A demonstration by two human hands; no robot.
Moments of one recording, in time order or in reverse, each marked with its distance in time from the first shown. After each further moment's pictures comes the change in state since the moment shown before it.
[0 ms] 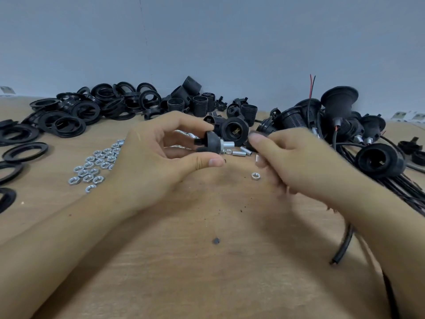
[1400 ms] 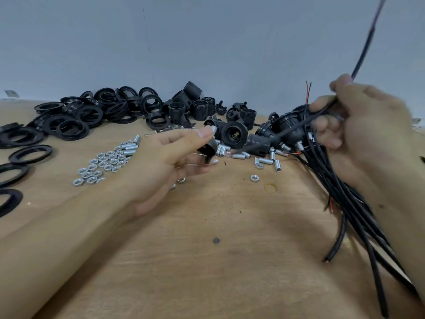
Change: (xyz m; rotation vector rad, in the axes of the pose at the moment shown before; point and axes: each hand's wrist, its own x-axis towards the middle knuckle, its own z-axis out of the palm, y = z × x) left_hand 0.007 -0.001 0.003 -0.445 -0.068 -0.469; right_hand 0.008 0.007 -0.039 1.053 0.538 -0.078
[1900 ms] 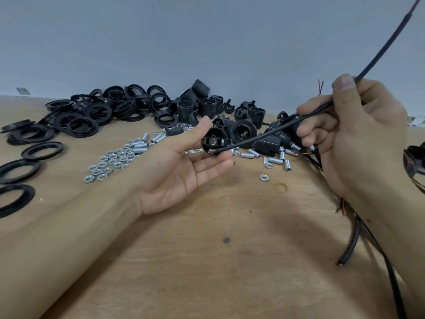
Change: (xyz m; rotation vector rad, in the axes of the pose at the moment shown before) left_hand 0.003 0.002 -0.003 -0.516 -0.086 -0.284; right_hand -0.021 0.015 0.017 0.058 -0.154 -0.189
